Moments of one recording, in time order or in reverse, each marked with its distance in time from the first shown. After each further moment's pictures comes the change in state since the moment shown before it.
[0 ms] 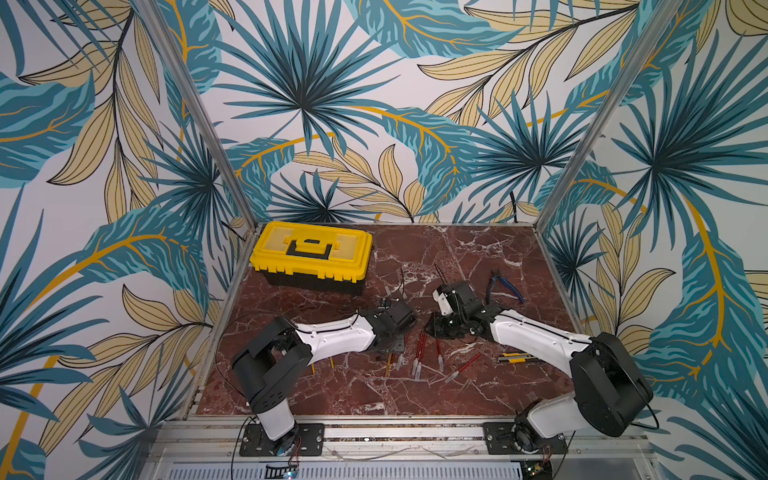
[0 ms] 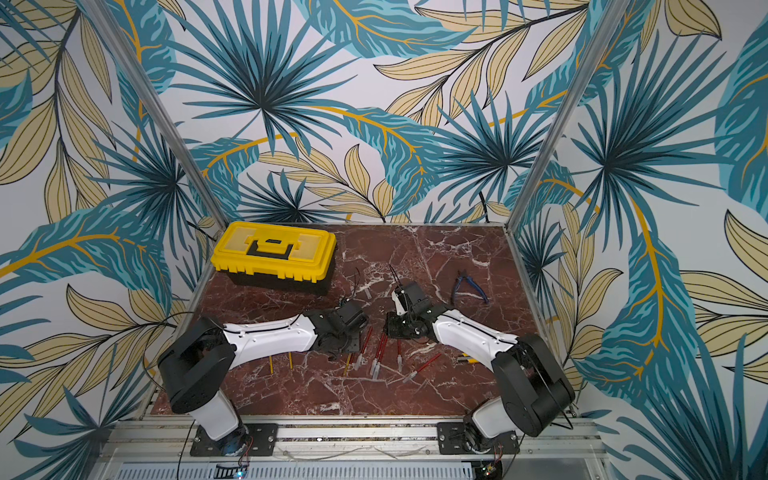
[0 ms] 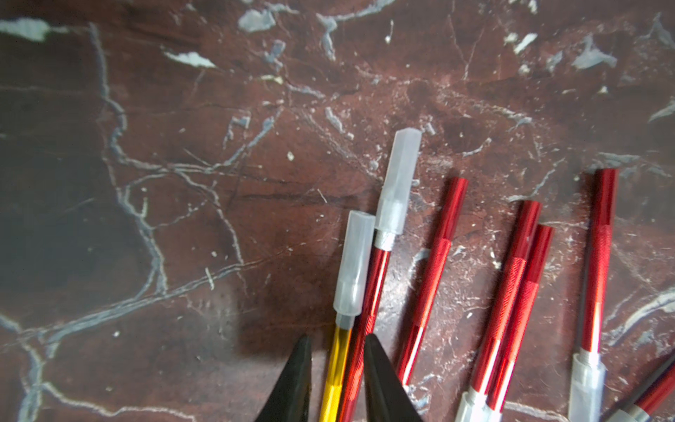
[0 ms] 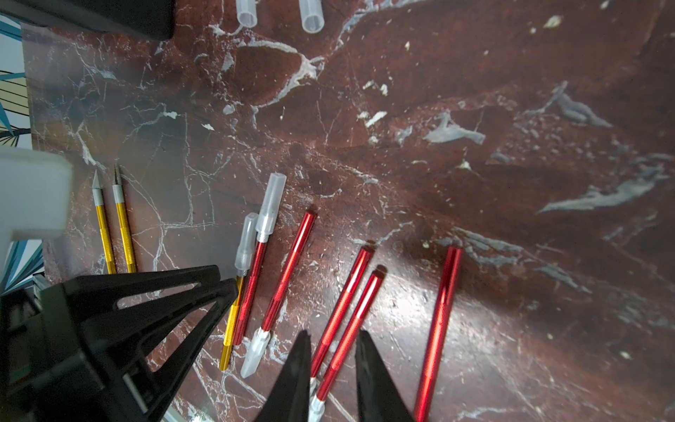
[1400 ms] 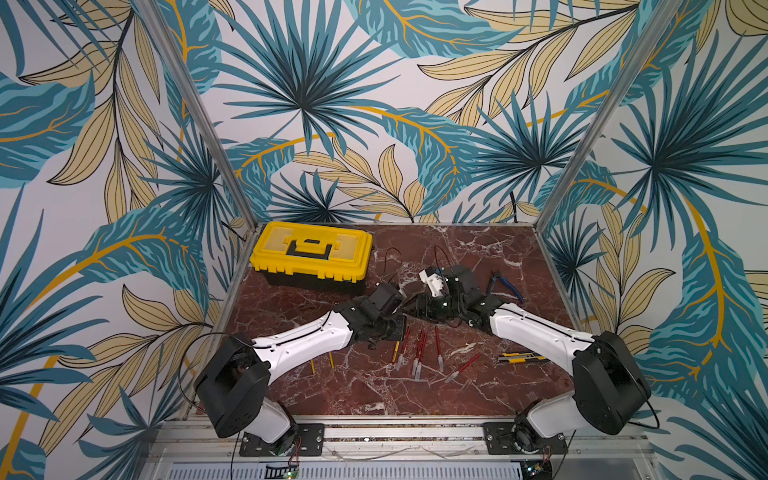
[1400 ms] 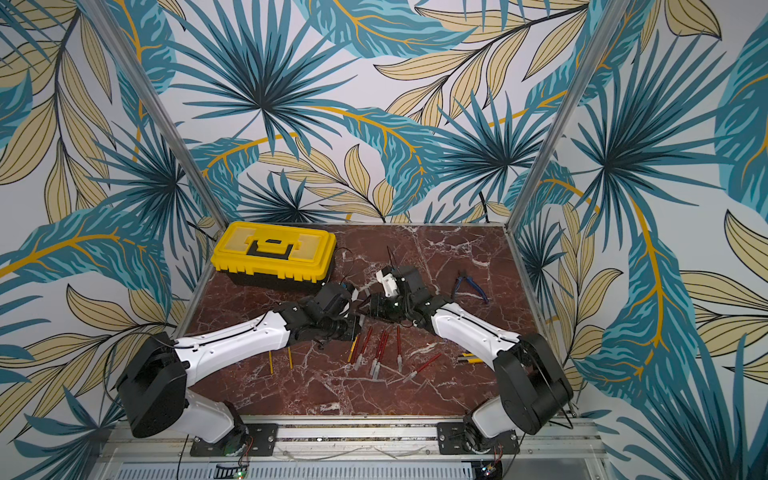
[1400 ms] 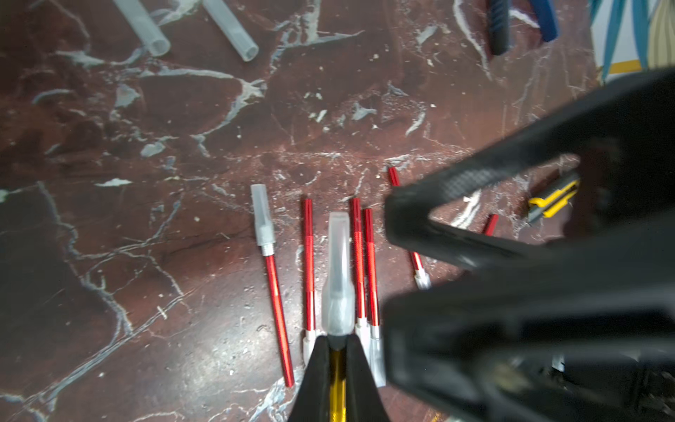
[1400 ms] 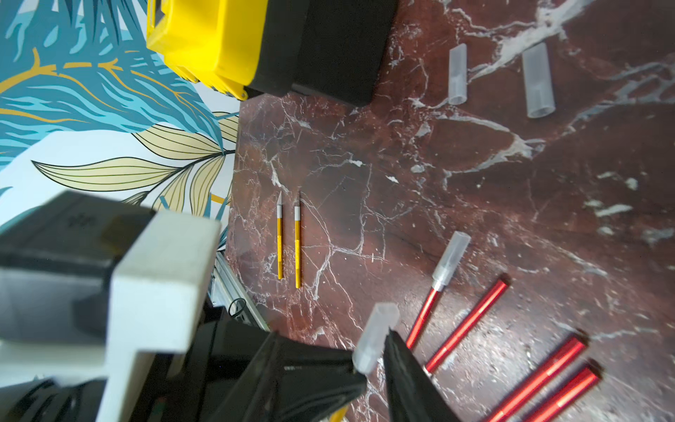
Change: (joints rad) left arm 0.079 -0.218 -0.006 0.080 0.248 0.264; right arm 0.000 0.025 0.101 0.237 -0.296 0.162
